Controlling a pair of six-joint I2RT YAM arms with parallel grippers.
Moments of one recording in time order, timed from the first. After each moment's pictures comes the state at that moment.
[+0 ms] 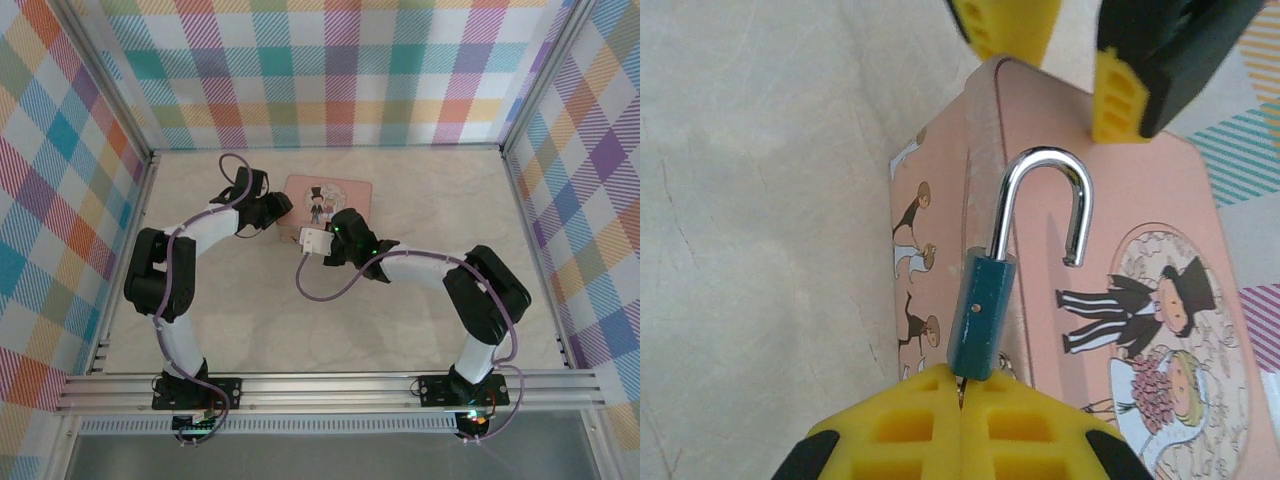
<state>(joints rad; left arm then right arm) -0.28 1.85 1.25 -0.24 0.20 -0.82 0.77 1.72 0.99 0.14 -0.01 -0.83</state>
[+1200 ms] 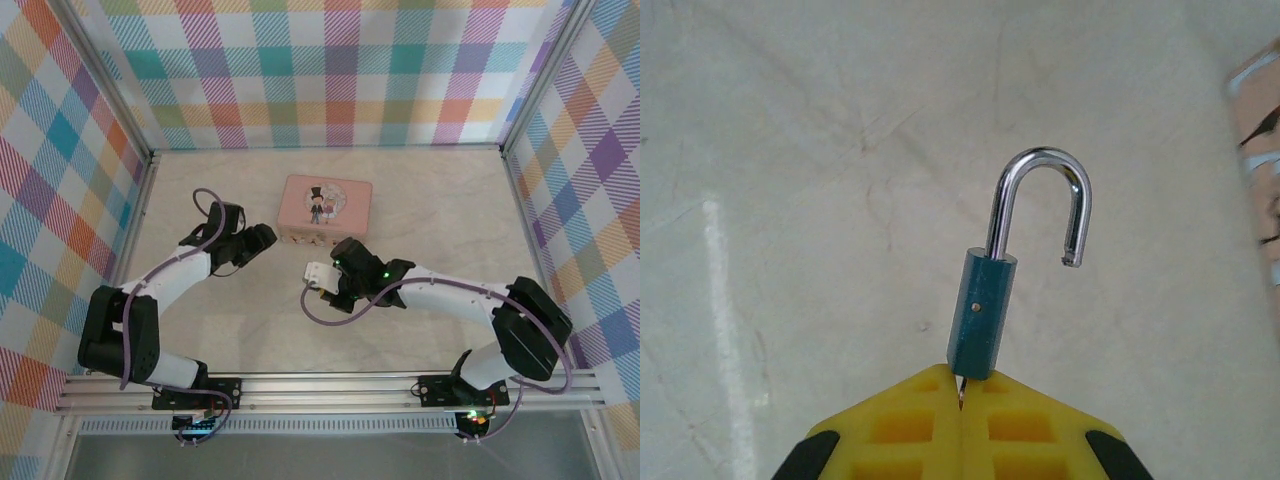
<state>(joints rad) -0.27 1.42 0.83 -0.29 0.23 -0.81 0.93 1.48 0.89 -0.33 -0.16 -0.45</state>
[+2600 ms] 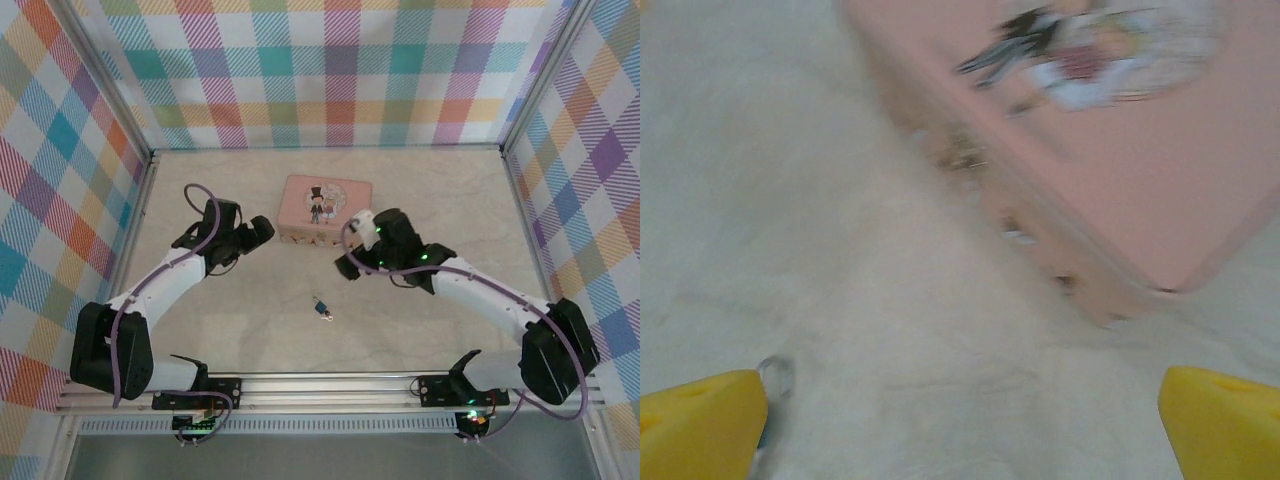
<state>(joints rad) -0.28 1.35 0.90 -0.40 0.03 -0.75 0.63 1.29 0.88 -0.29 -0.05 0.02</state>
